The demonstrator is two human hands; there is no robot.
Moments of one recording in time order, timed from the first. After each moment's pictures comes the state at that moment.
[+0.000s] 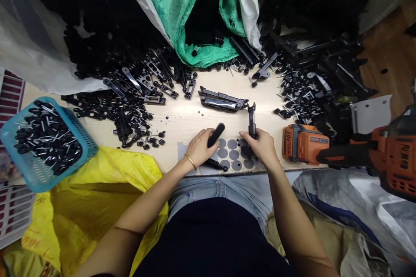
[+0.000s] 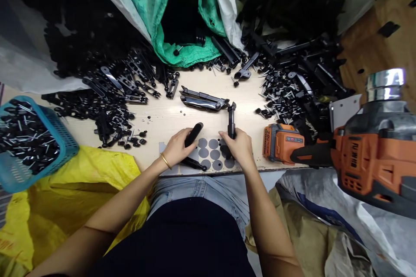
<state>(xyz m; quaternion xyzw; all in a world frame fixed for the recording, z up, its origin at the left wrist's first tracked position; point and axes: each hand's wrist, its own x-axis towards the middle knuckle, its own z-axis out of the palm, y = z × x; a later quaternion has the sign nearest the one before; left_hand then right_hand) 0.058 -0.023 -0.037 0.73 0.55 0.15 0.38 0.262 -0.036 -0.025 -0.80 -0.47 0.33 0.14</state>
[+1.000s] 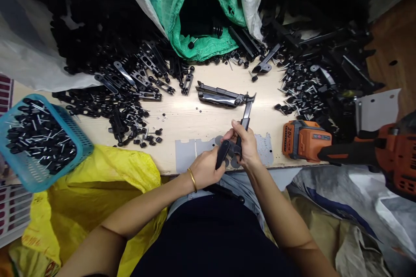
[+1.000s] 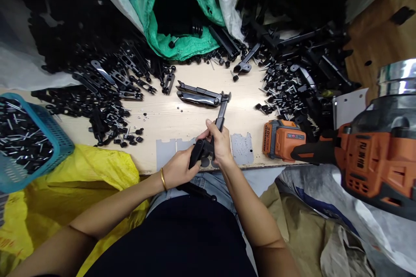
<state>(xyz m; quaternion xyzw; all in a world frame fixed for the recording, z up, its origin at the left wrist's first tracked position) 0.067 -0.063 -0.007 0.73 0.47 0.06 0.49 0.205 -0.034 -0.011 -0.59 -0.13 0.66 0.46</state>
